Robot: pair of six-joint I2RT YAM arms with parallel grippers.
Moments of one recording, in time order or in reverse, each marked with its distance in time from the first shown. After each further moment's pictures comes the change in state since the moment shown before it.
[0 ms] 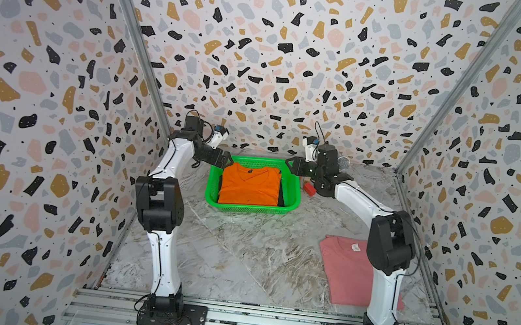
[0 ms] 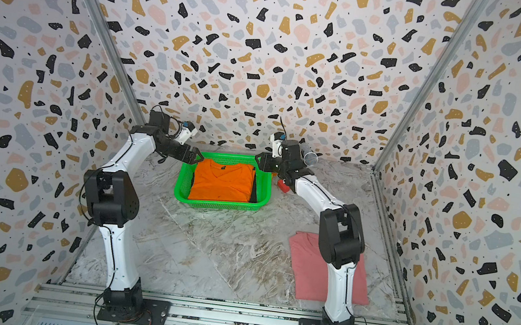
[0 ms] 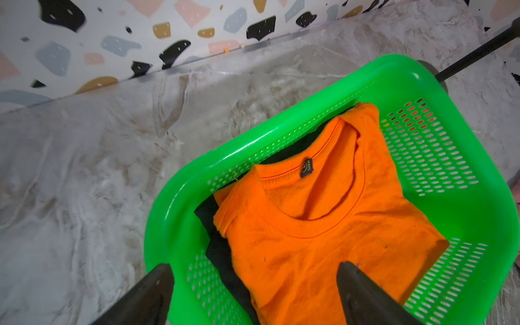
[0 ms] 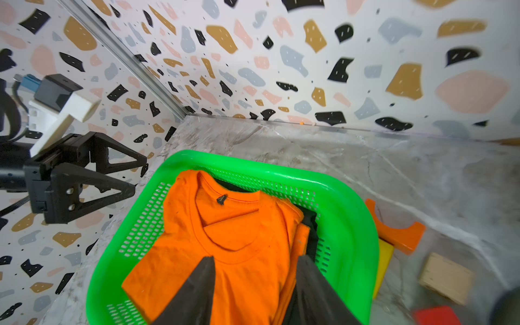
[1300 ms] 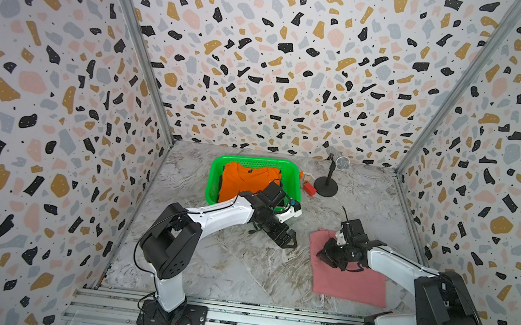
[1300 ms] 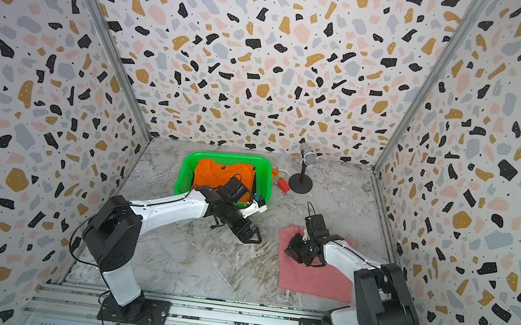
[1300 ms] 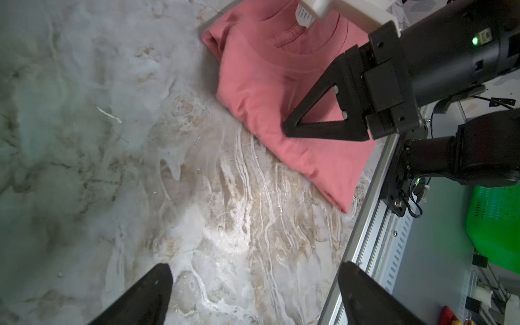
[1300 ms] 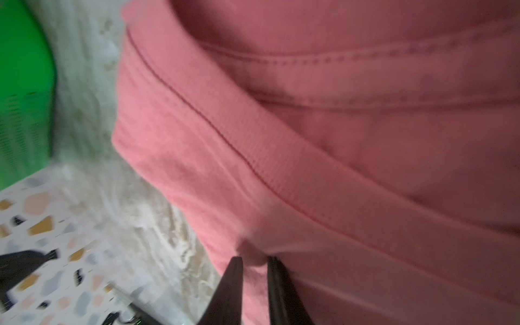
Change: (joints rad) left arm -0.757 -0.339 -0.730 0.263 0.045 -0.351; right arm -0.095 -0.537 -1.069 -0.159 -0.117 0.597
